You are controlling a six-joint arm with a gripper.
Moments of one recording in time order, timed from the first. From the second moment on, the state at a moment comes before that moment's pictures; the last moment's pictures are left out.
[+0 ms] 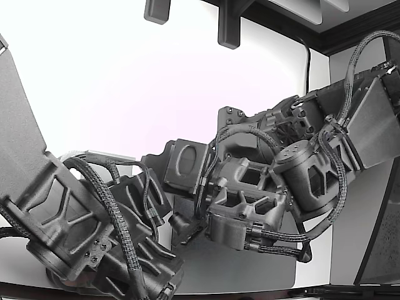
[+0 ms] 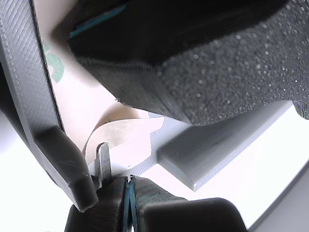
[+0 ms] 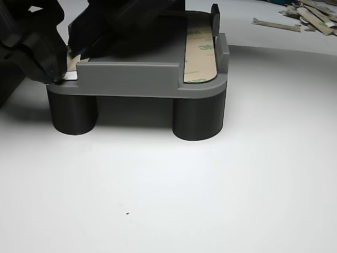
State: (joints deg) arm 39.2 114.1 136.1 46.0 37.2 -49.7
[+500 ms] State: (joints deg) arm 39.2 114.3 136.1 47.5 36.7 -47.8
